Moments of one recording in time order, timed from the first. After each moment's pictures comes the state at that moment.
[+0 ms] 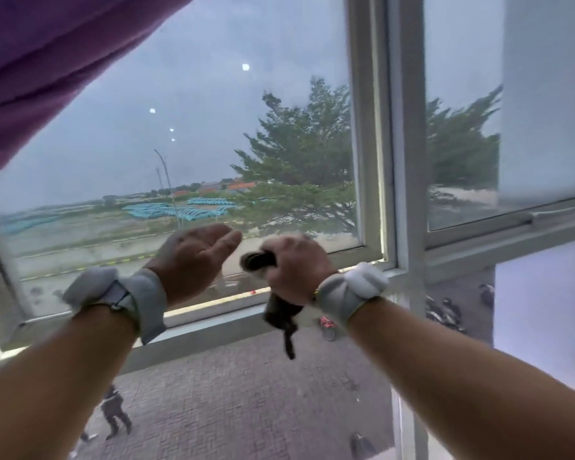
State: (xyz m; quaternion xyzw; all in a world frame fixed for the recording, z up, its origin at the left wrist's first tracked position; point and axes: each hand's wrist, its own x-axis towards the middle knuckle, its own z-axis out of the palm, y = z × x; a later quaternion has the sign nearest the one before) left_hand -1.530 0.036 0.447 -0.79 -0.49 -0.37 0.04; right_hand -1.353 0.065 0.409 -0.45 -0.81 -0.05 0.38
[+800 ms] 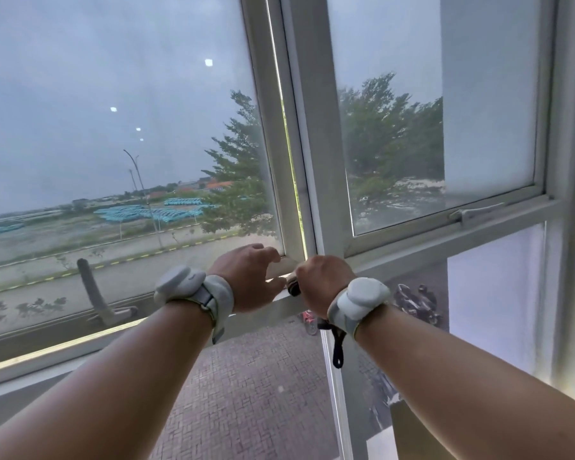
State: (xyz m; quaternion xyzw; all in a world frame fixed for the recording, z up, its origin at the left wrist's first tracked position) left_hand -1.328 0.125 0.405 -0.82 -0.51 -0.17 0.16; right_hand -1.174 0.124 0.371 -0.58 -0.78 -0.18 0.14
